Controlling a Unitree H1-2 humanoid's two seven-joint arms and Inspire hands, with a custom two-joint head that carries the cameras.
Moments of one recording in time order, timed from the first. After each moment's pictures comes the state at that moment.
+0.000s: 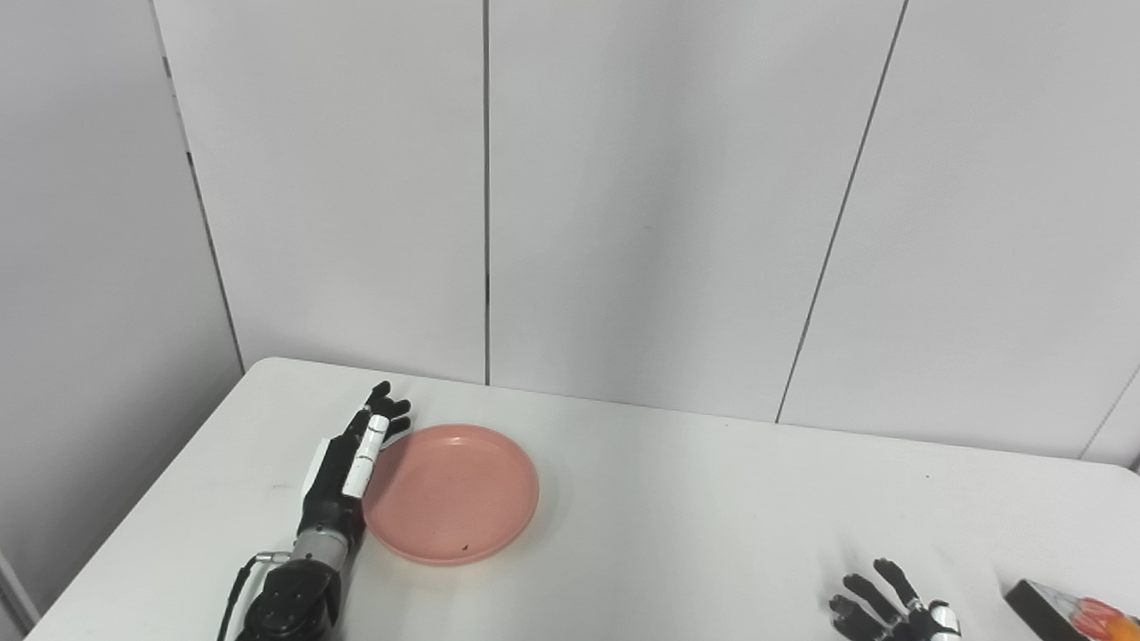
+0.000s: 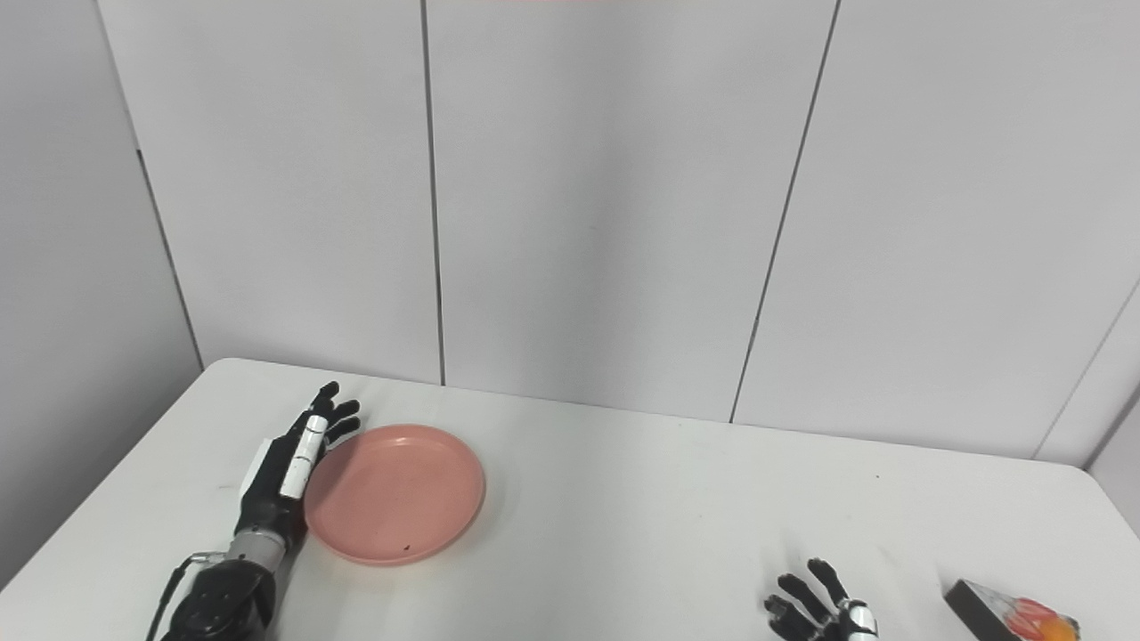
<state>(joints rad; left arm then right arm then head) -0.59 0.21 0.12 0.70 -0.14 -0.25 -0.02 -0.08 -0.03 -0.11 -0.04 0.23 0.02 0.05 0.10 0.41</state>
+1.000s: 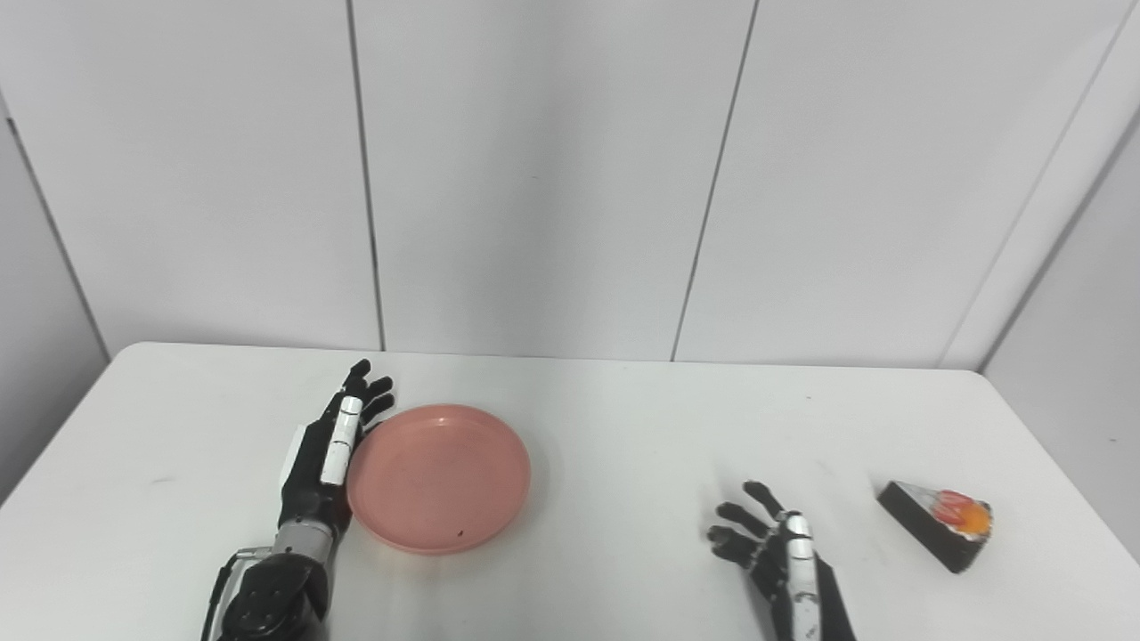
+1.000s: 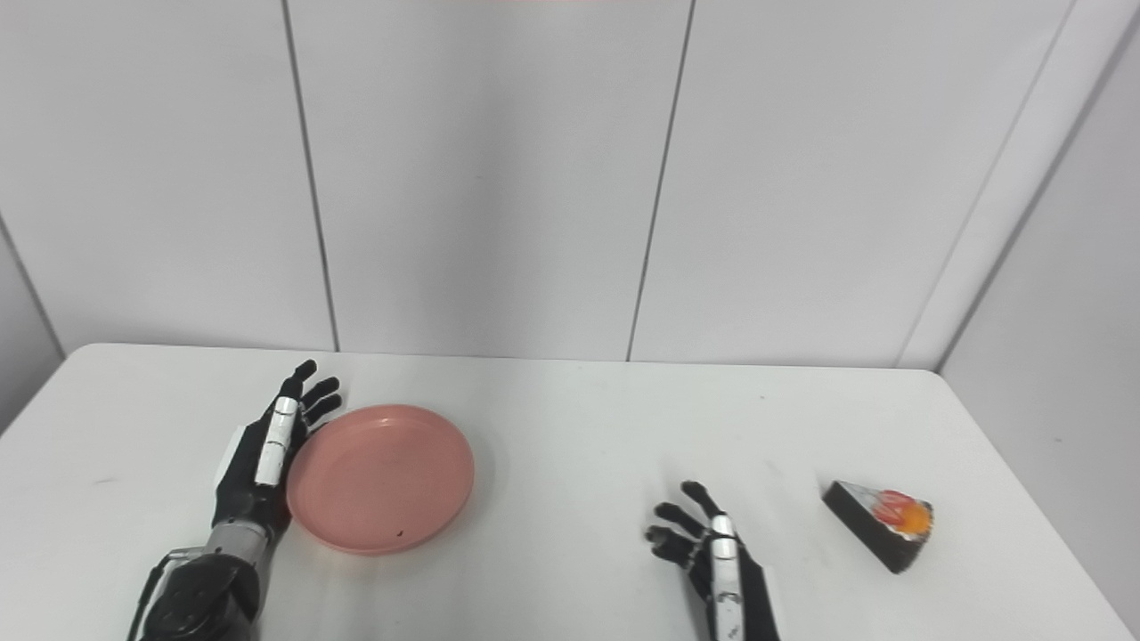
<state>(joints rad) -0.60 0.07 0.06 0.66 -0.16 -0.21 -0.09 -0.08 0.02 -0.07 -0.04 0.11 -0.02 -0.01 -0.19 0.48</state>
